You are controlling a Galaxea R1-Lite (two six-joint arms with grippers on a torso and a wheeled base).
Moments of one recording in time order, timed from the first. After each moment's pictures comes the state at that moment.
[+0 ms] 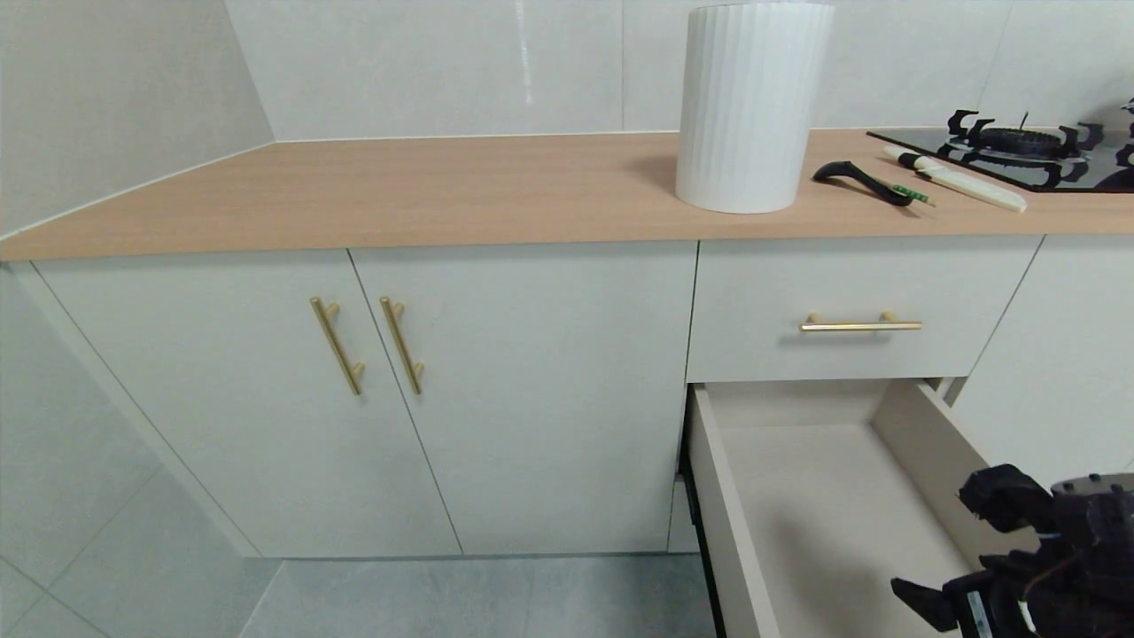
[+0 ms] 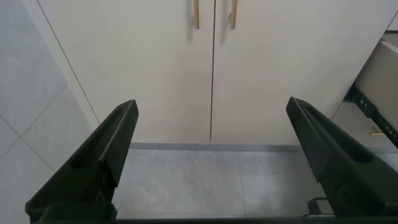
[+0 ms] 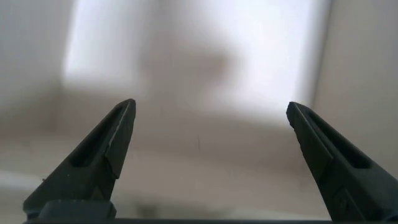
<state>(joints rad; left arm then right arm) 0.00 0.00 0.00 0.00 0.04 0.00 0.24 1.57 -0.18 -0.66 -0.13 -0.01</state>
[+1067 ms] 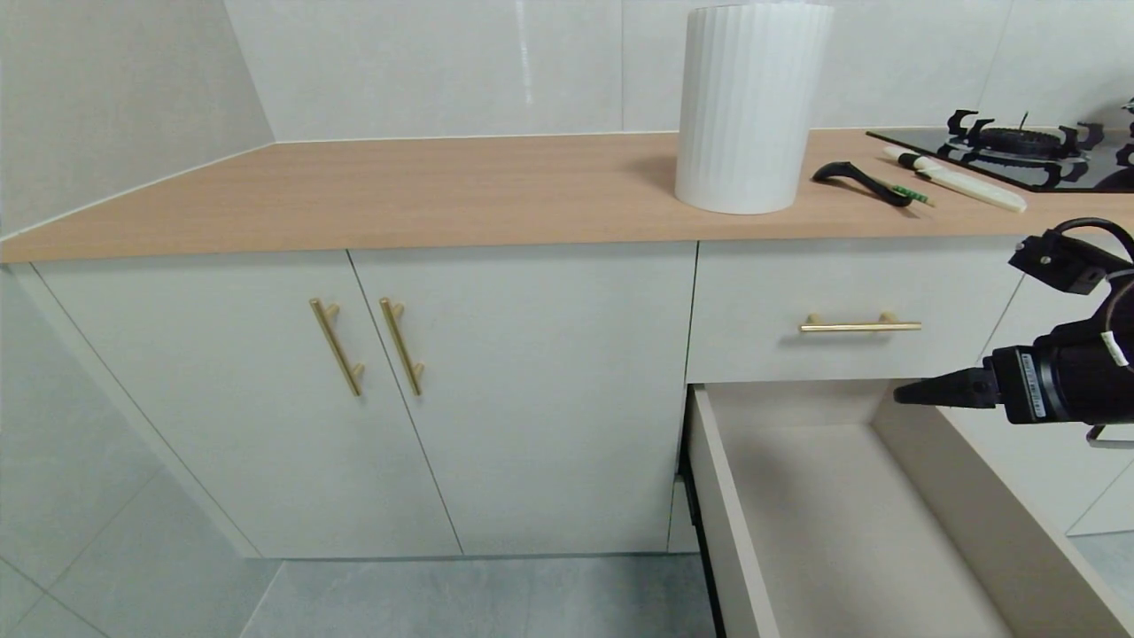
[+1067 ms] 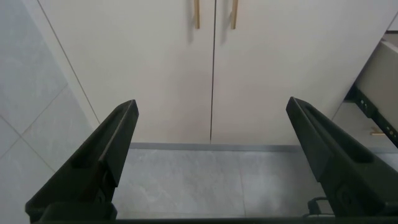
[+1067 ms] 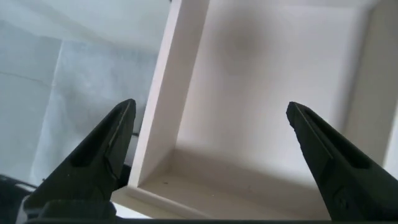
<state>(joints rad) 0.00 0.00 0.00 0.00 0.04 0.00 0.12 1.43 -1.07 0.33 0.23 0.04</state>
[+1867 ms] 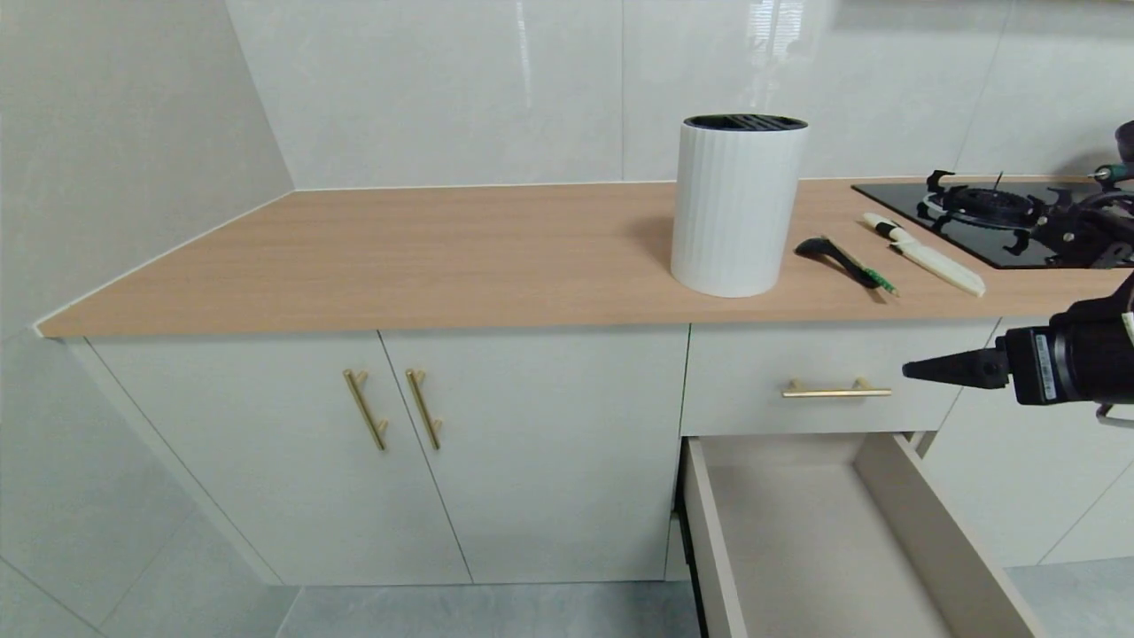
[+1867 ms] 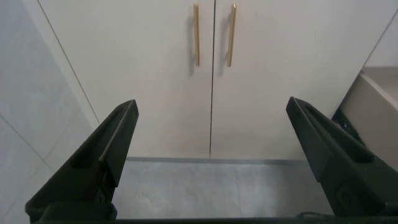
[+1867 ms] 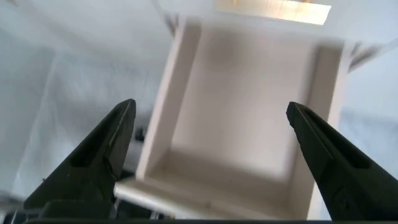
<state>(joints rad) 0.00 0.00 0.00 0.00 0.04 0.00 0.12 1.41 -1.07 0.23 0.19 0.00</state>
